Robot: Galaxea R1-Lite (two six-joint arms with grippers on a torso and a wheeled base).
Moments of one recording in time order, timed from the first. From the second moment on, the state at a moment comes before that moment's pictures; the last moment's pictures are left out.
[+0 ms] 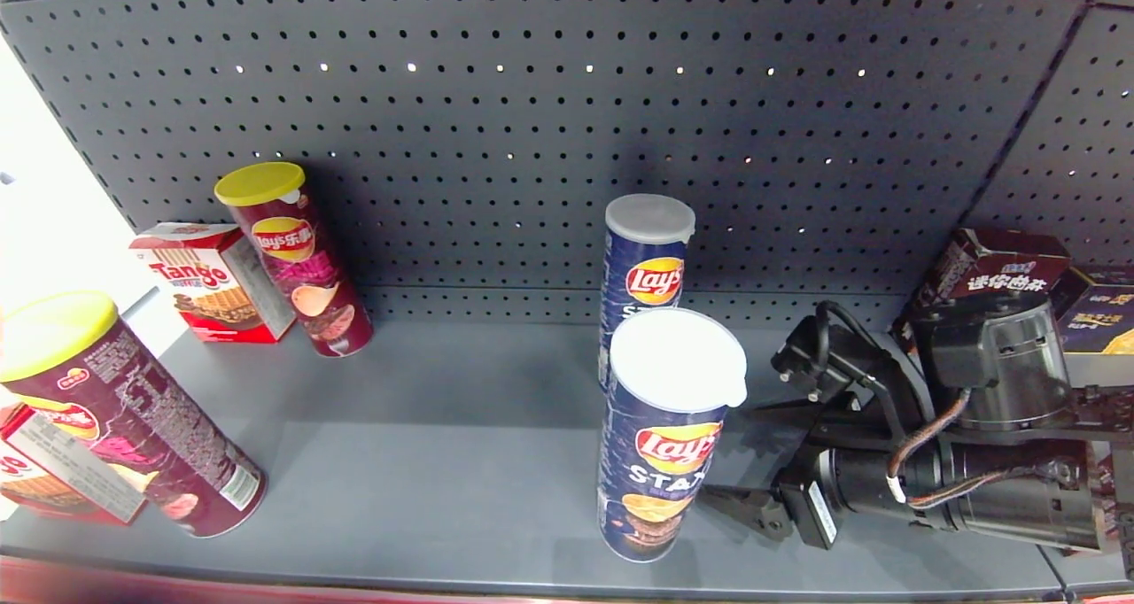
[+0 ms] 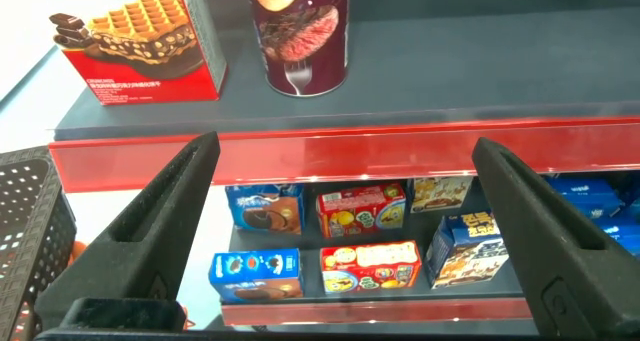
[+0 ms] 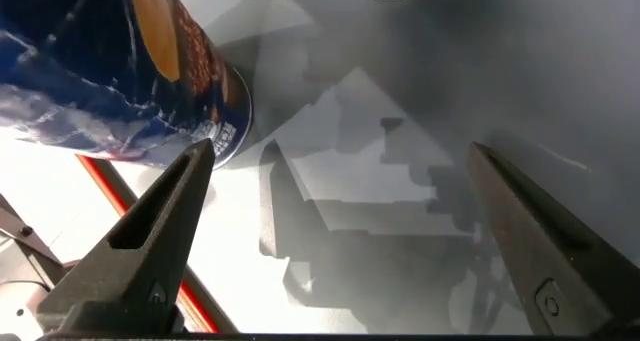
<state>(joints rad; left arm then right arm) 0.00 0.00 0.00 0.00 -0.04 0.04 0.66 1.53 -0.74 -0.27 0.08 -0.16</state>
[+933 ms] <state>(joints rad) 0.00 0.00 0.00 0.00 -0.04 0.04 0.62 1.51 -0.76 -0.28 0.08 -0.15</state>
